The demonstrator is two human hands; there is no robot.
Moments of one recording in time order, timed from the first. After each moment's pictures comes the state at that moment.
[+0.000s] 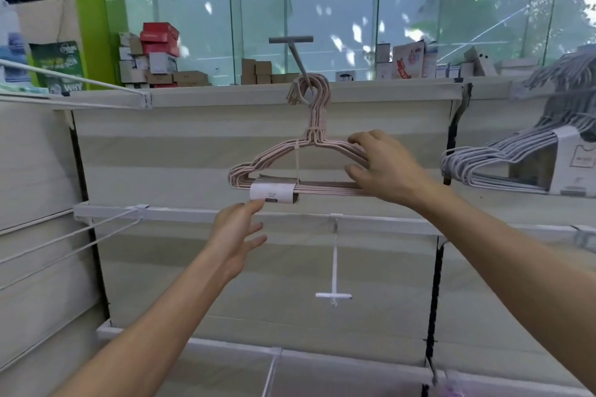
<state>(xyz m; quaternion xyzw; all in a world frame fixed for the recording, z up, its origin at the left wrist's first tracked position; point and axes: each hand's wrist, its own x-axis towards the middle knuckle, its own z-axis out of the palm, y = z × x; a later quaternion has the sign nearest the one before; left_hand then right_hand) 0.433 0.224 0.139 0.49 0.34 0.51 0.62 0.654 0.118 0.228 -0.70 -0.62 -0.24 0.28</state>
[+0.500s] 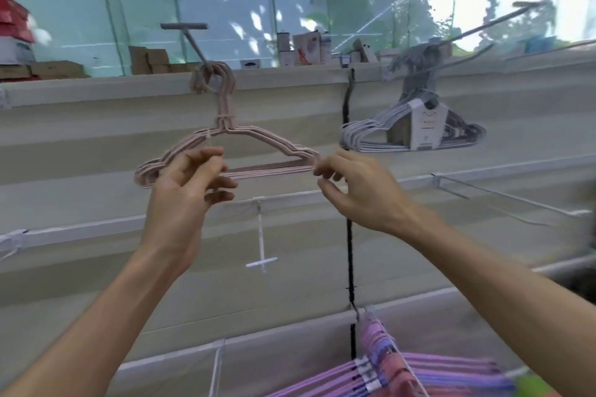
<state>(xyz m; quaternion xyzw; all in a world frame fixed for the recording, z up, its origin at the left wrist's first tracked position) 0.441 0.131 0.179 0.63 0.08 0.55 0.55 0.644 -0.003 0.169 -0.69 -0.58 -0.29 0.32</state>
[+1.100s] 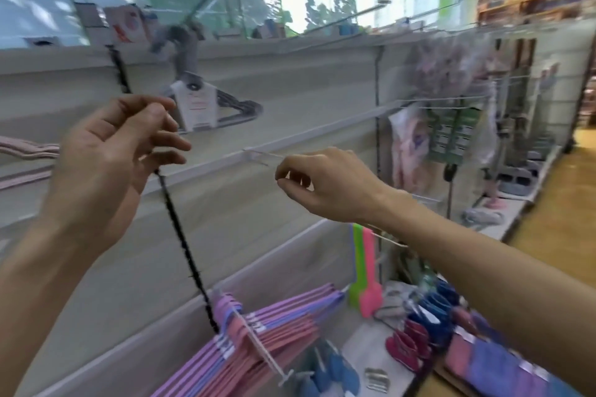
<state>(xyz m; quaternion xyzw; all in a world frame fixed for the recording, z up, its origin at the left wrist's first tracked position) 0.569 -0.060 0.195 0.70 -0.16 0.37 0.59 0.697 -0.277 0.136 -0.81 -0.45 -0.30 0.21</state>
